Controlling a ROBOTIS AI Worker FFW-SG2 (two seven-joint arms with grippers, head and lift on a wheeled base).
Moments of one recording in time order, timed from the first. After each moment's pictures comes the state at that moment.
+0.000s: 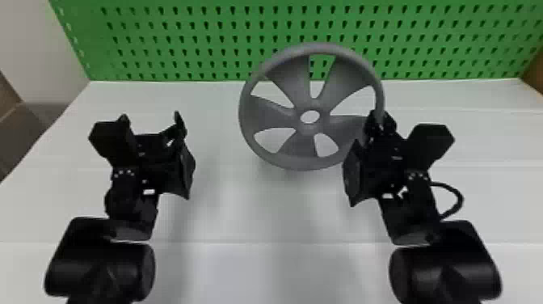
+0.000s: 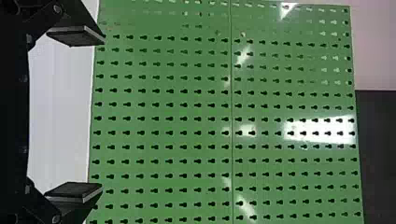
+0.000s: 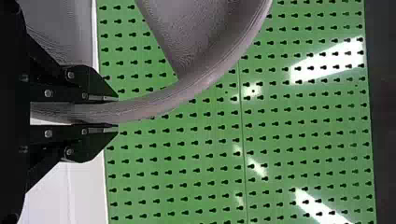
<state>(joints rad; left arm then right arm) 0.00 0.11 -0.03 -1.61 0.09 -0.13 0.14 -0.05 -0.02 0.11 -1.57 -0.09 -0.12 -0.10</state>
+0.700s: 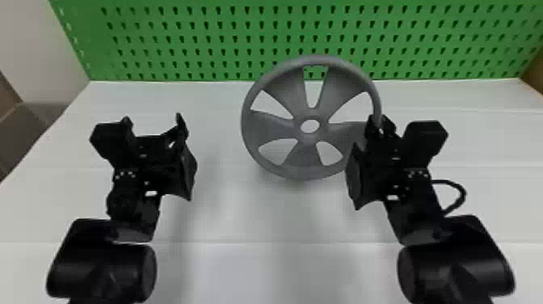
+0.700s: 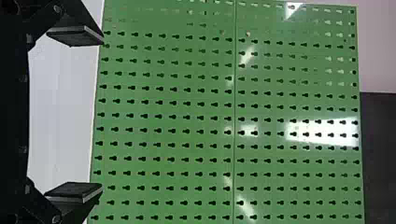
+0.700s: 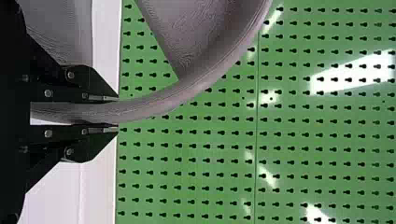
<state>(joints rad) 0.00 0.11 -0.04 -1.61 0.11 -0.12 0.14 -0.04 -0.05 0.12 -1.61 -0.04 0.00 -0.10</state>
